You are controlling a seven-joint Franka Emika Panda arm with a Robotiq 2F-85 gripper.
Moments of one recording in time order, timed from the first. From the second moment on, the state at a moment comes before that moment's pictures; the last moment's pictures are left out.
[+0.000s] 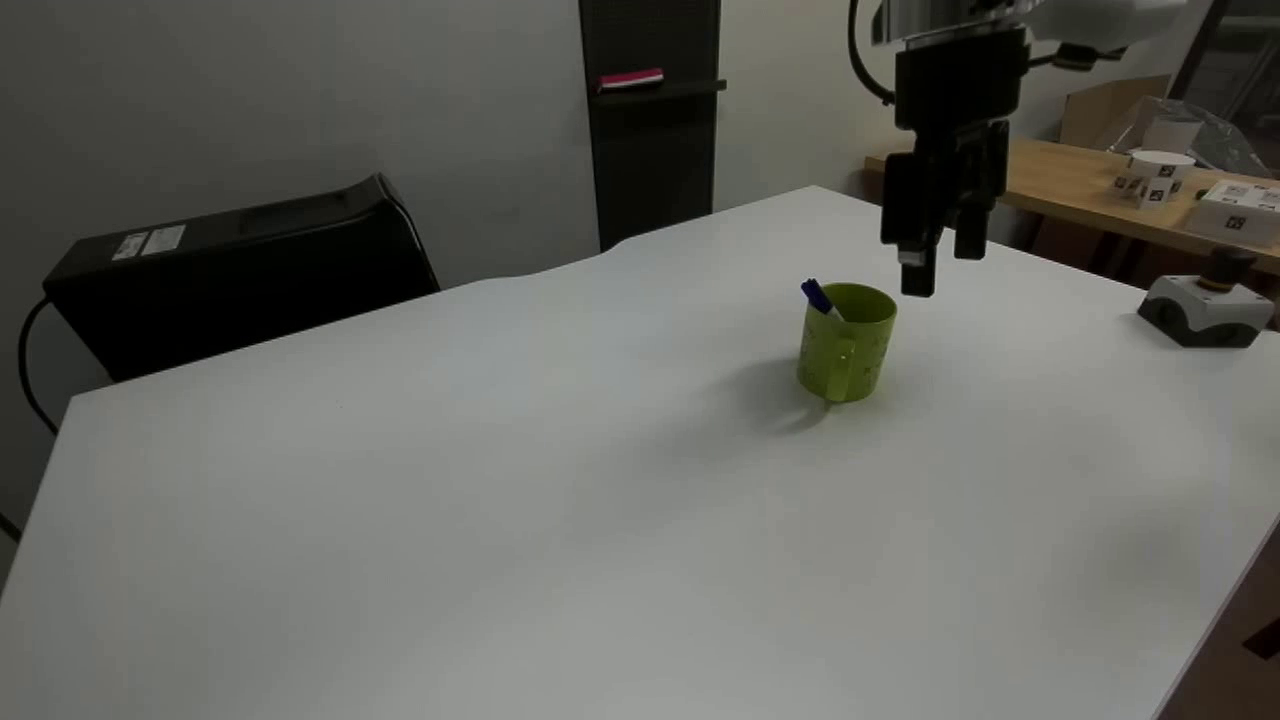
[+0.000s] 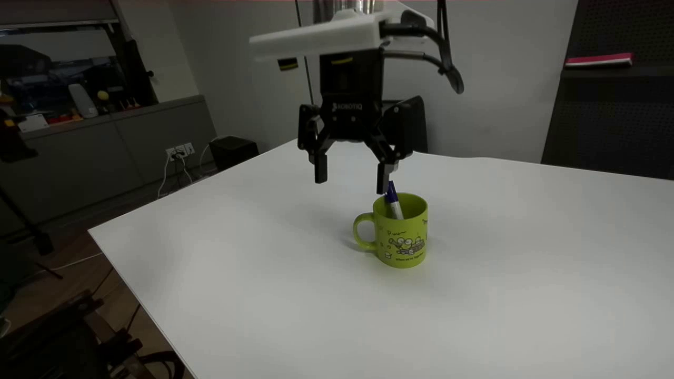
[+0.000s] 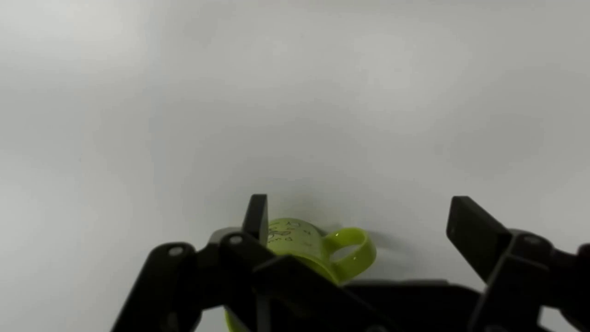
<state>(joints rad) -0.01 0.20 -0.05 -2.25 -0.04 2.24 -0.19</state>
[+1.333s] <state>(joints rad) -0.01 0.42 -0.07 -2.19 -0.12 2.60 -0.10</state>
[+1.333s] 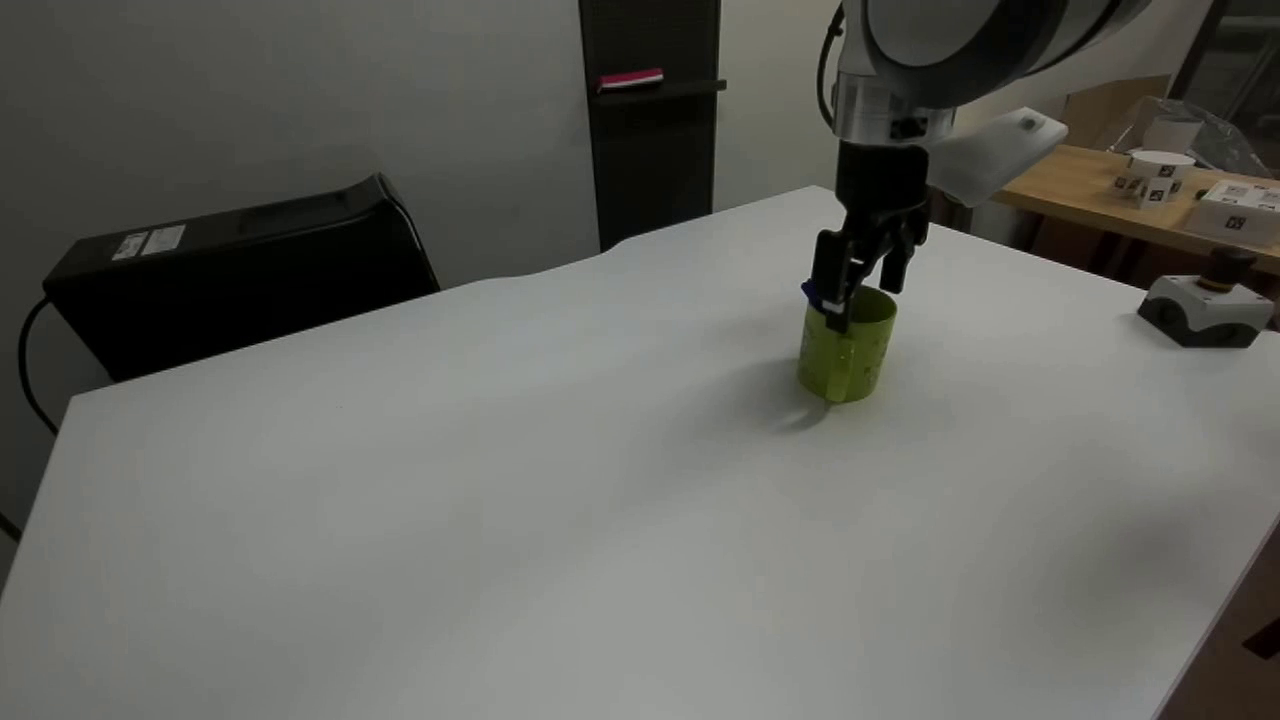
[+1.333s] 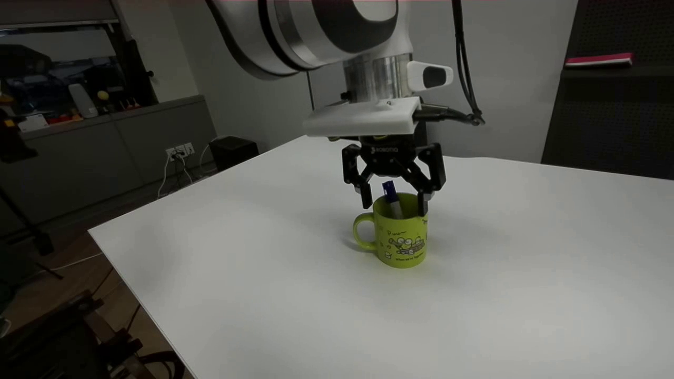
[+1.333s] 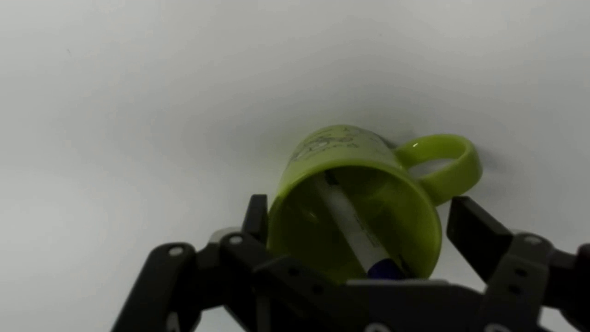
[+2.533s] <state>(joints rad) 0.05 0.47 -0.10 -2.04 -0.19 2.45 0.03</state>
